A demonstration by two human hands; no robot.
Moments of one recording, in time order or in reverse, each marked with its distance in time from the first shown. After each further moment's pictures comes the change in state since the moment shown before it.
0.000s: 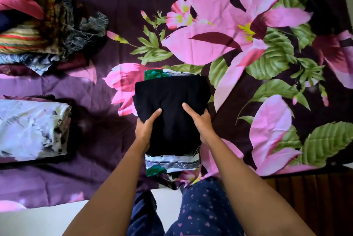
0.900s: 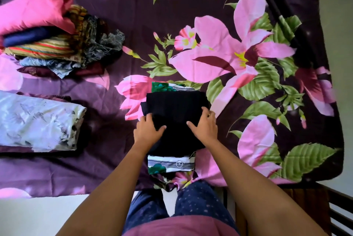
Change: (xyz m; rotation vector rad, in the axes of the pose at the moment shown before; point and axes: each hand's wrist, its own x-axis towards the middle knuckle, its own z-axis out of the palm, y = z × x) left_hand -0.059 0.046 -0.005 1.140 0.066 0.416; right_hand -0.037 -0.051 -0.018 -1.147 0.107 -0.379
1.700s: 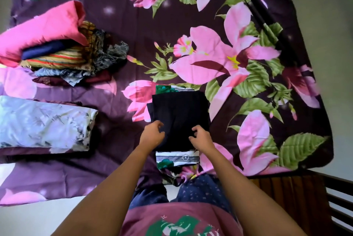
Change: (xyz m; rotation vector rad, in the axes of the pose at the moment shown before) left_hand -0.032 -0.019 -0.016 -0.156 -0.077 0.135; right_hand -0.067 -0.008 0.009 0.190 -0.208 0.087
